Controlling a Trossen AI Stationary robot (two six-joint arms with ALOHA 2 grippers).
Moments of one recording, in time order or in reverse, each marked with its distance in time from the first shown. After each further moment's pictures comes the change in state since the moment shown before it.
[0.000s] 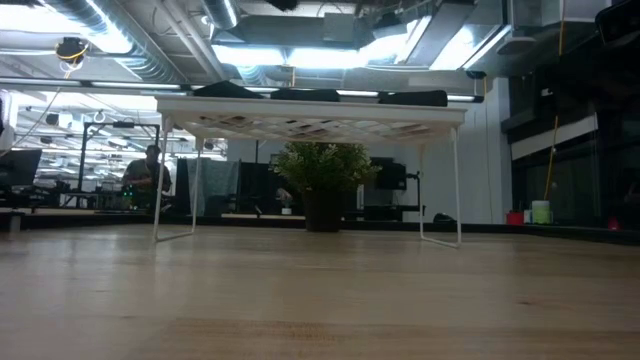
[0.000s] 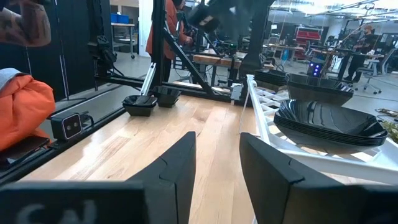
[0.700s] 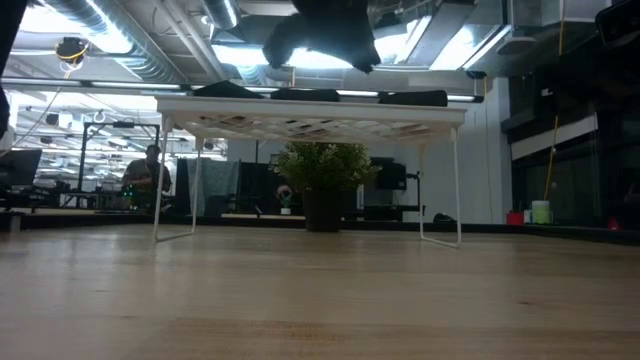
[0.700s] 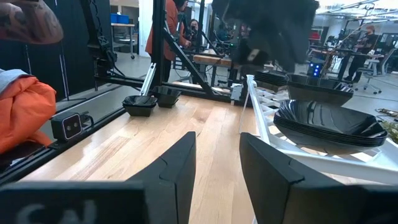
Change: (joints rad) left arm 0.221 0.183 0.000 0.388 0.044 0.701; right arm 0.000 0.000 0.000 0.000 0.000 0.000
